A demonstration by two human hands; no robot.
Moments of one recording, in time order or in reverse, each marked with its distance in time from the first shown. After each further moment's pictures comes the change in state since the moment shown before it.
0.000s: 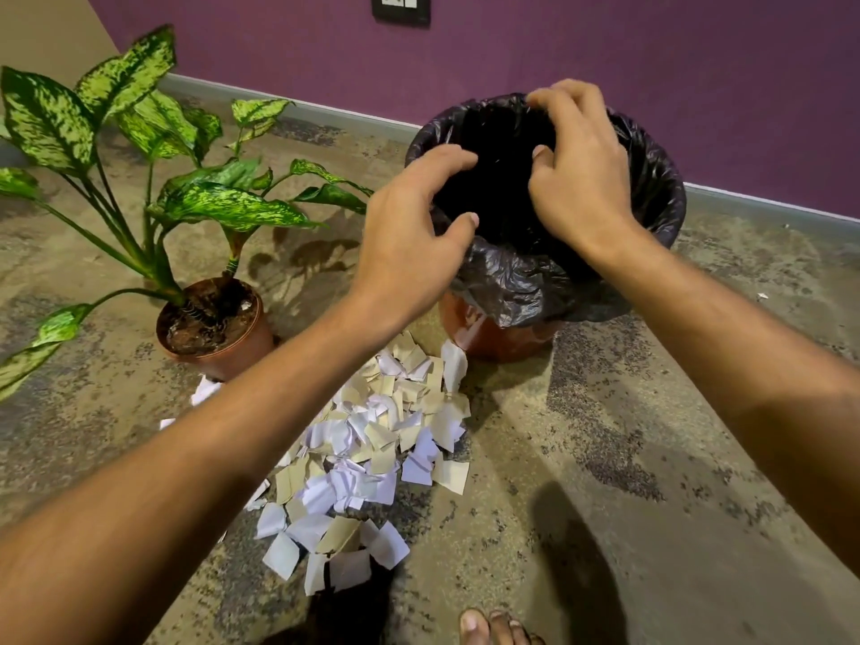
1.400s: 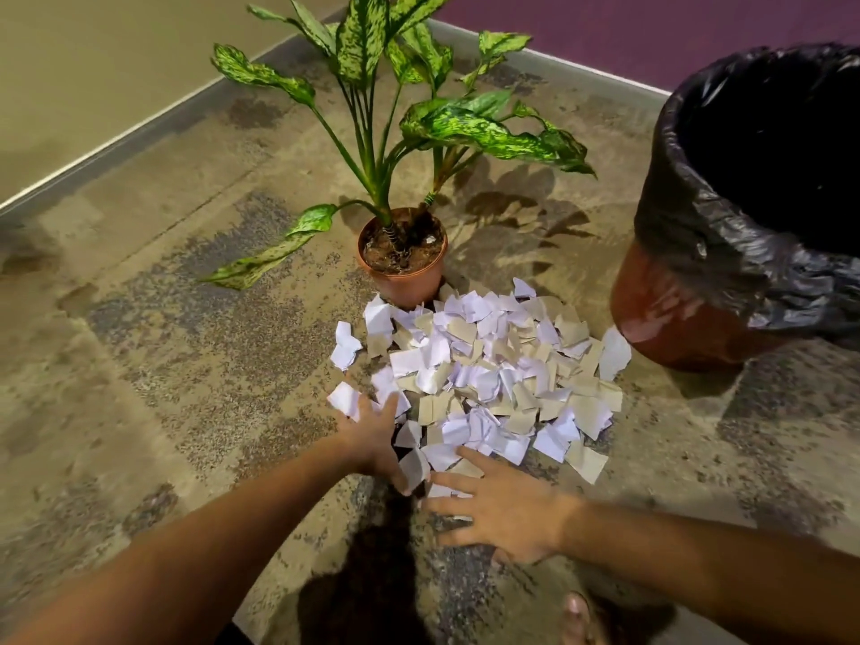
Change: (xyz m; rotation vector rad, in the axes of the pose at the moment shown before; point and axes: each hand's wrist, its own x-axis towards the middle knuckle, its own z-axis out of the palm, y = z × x) left_hand -0.251 -0.189 -0.105 0.567 -0.969 -1.110; right_hand -0.294 -0.061 0.168 -0.227 -1.100 -1.587
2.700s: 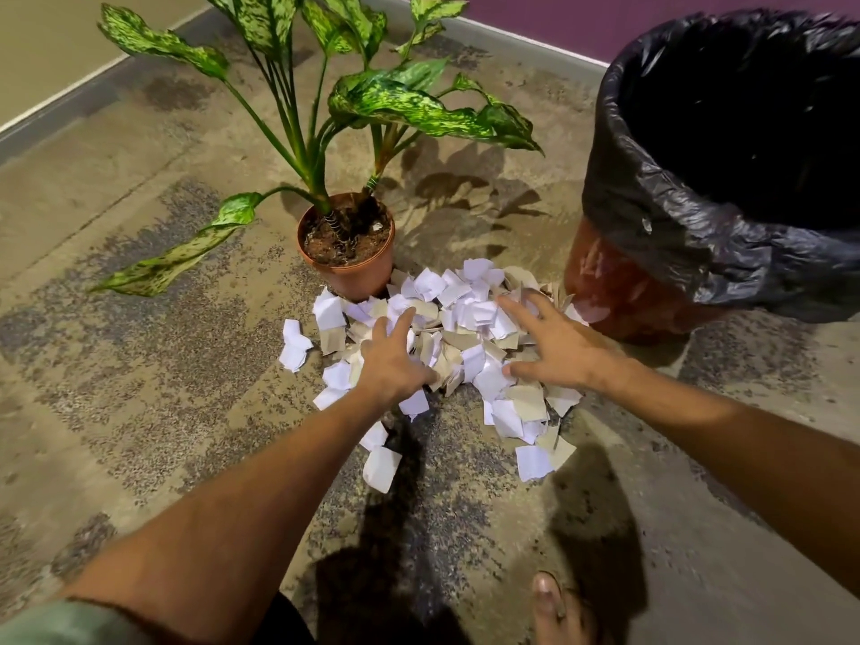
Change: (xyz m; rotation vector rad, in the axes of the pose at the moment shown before) left_hand 0.048 0.084 -0.037 -0.490 0.449 0.173; right_hand -0.092 0.137 0.008 0.787 0.223 0.996
